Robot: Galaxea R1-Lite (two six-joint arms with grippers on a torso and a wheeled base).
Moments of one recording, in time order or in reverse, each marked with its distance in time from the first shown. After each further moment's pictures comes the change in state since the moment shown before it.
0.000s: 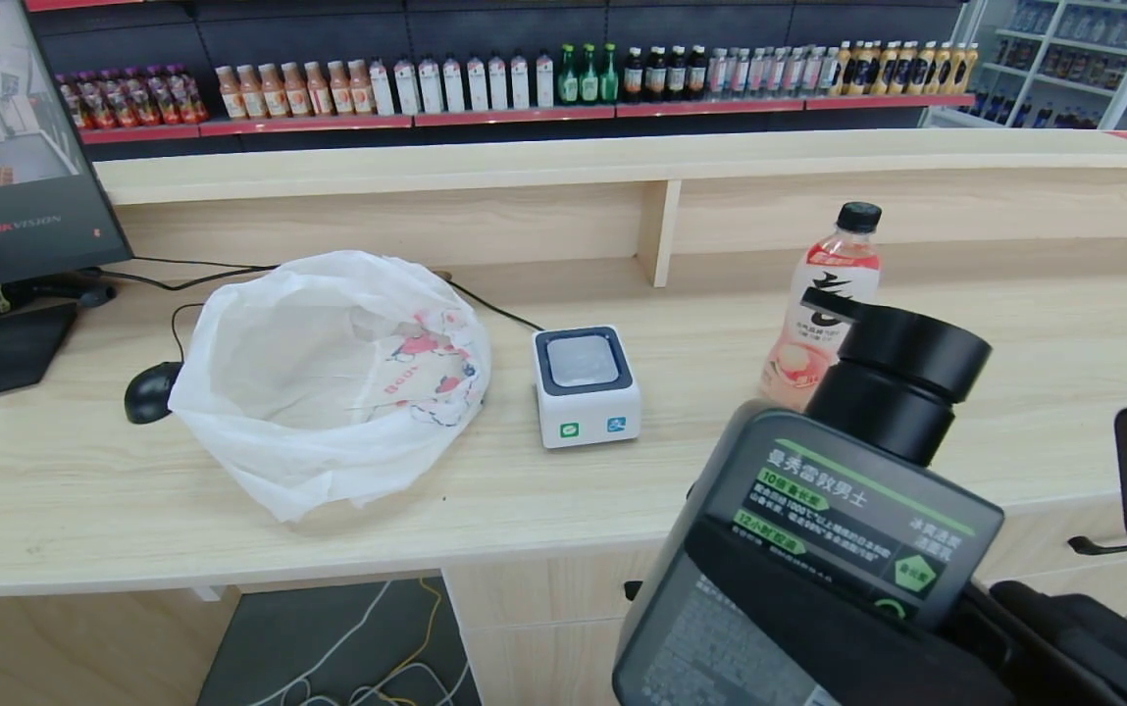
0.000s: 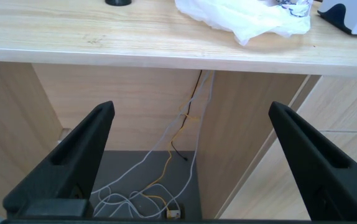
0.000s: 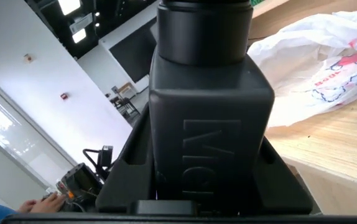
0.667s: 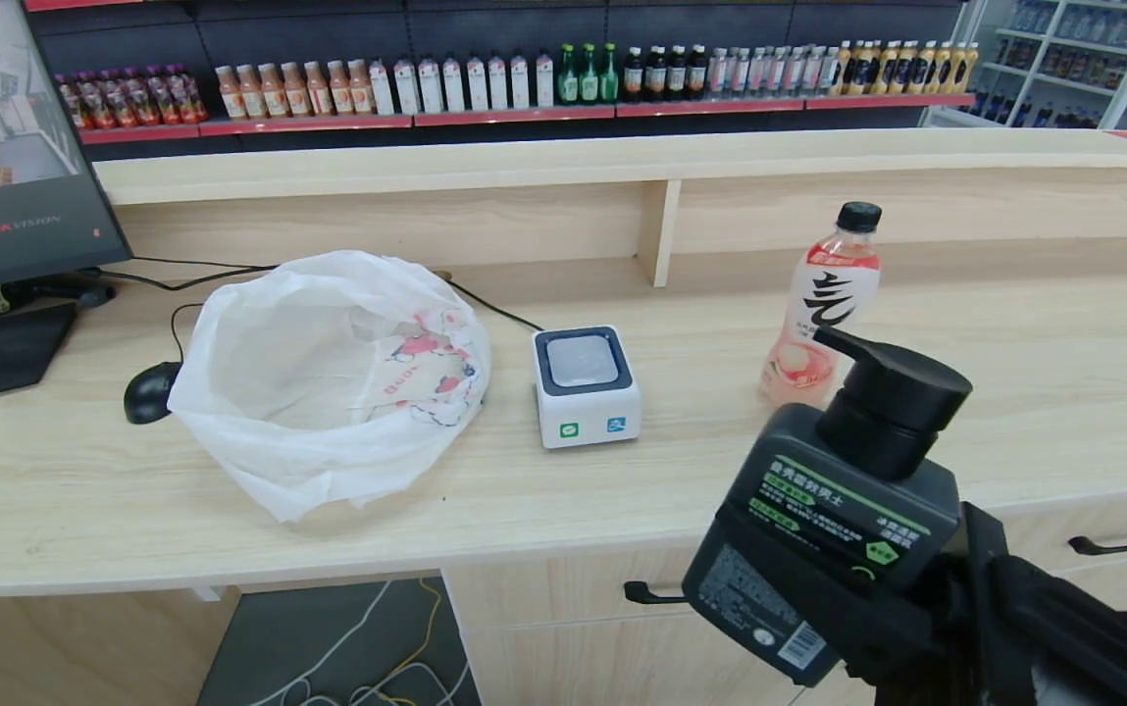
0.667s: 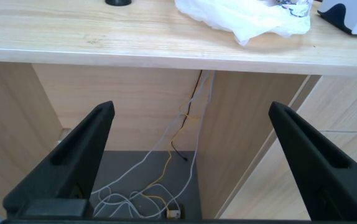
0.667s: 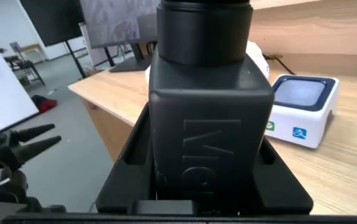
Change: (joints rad) left arm 0.000 0.000 0.000 0.000 0.000 0.000; right arm -0.152 -0.006 0.100 0.000 -0.003 -0.381
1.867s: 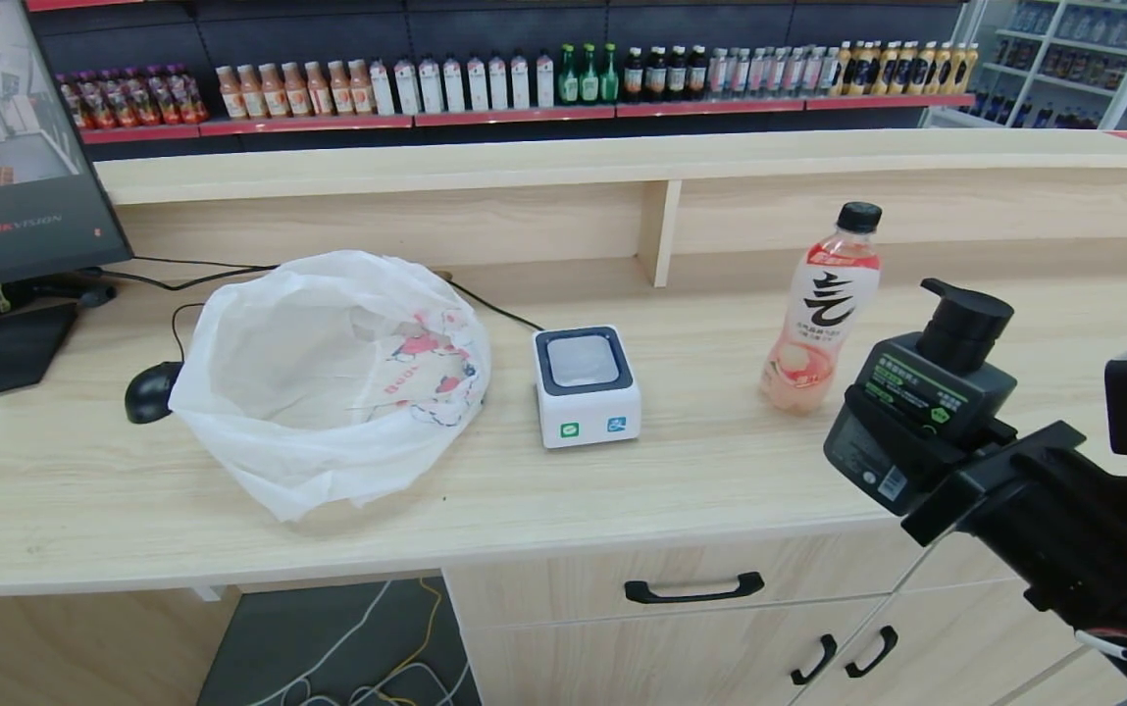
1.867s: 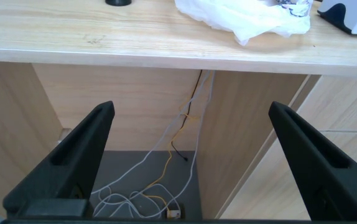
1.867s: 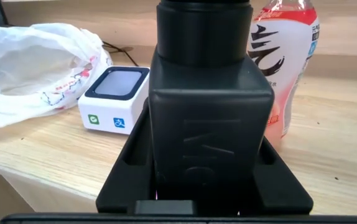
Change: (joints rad) left arm 0.000 0.000 0.000 0.000 0.000 0.001; right arm -0.496 0.029 0.031 0.000 0.006 -0.117
